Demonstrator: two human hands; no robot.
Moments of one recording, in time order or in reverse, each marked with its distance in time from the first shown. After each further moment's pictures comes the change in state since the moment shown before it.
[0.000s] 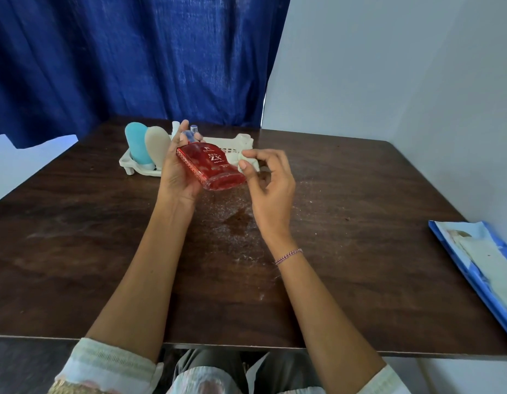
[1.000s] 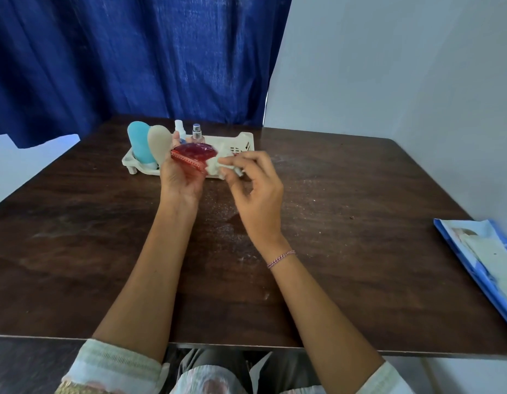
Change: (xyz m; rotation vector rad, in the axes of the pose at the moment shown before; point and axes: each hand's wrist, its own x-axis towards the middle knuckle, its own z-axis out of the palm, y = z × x) left_hand 0.014 0.003 -0.020 -0.233 0.184 -0.079; right_hand -0.009 -0.006 0.016 -0.102 -0.062 -0.231
